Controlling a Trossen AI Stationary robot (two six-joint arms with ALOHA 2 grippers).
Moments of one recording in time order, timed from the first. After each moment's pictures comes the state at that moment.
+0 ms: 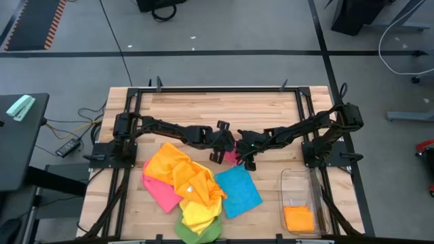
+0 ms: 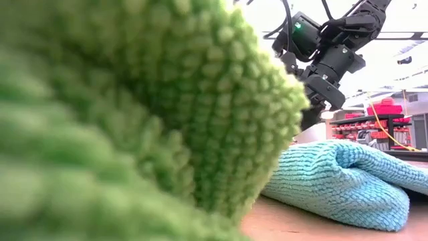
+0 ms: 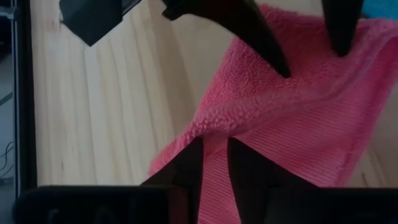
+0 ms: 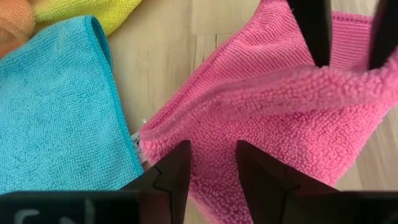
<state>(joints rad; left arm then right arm) 0.01 2.00 1.35 -0.25 -0.30 0.48 0.00 1.59 0.68 0.05 -0.05 0.03</state>
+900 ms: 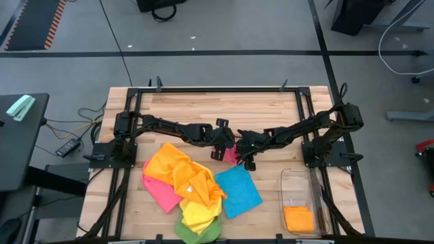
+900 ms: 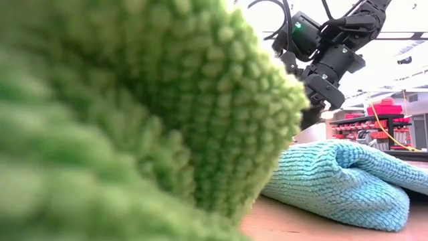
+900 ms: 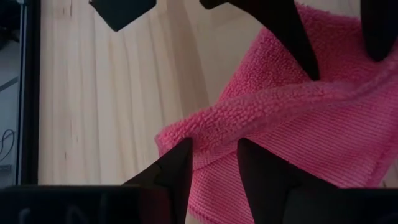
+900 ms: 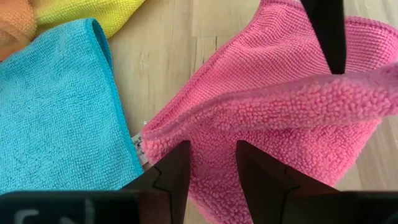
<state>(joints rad) 0.03 2.00 1.35 -0.24 -0.31 0.43 0.00 1.59 0.68 0.06 -0.05 0.03</state>
